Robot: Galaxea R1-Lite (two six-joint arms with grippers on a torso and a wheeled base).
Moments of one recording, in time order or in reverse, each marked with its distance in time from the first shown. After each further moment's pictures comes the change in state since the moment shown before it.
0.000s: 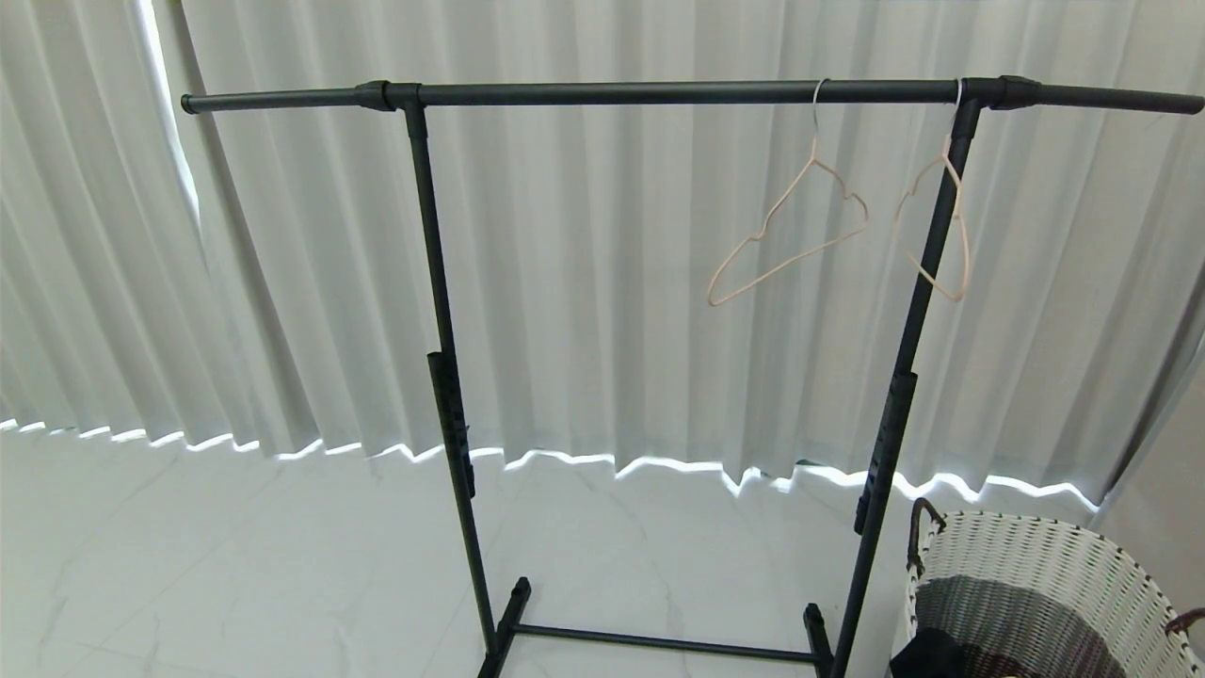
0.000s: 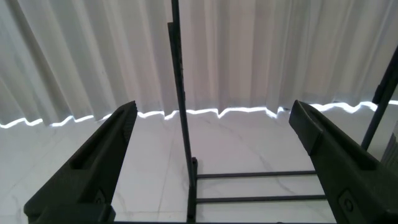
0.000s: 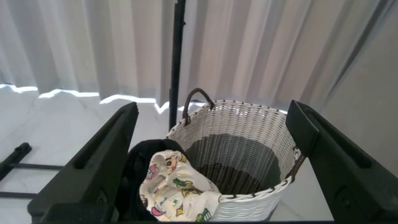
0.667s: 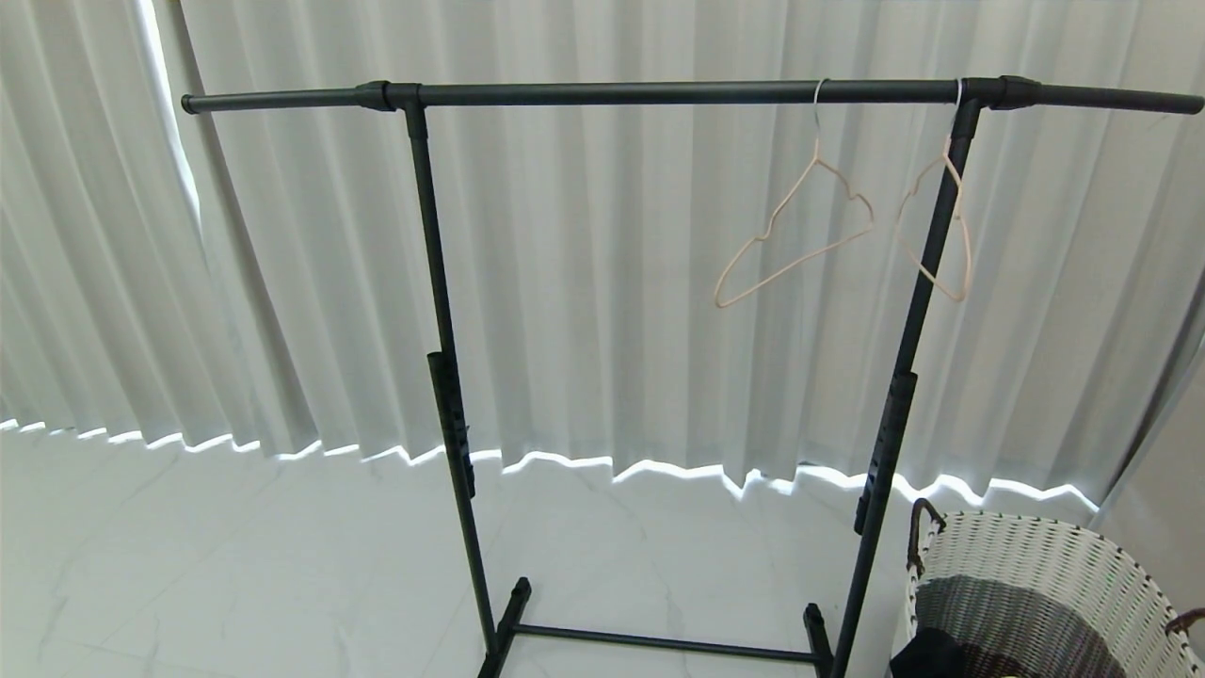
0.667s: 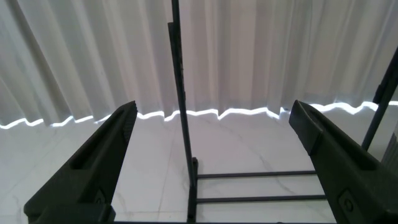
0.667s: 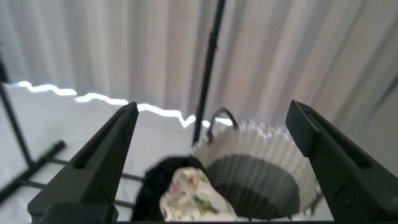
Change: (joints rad) left arm 0.000 0.000 0.000 0.000 0.000 0.000; right arm 0.041 0.116 -0.148 -0.015 0.138 0.003
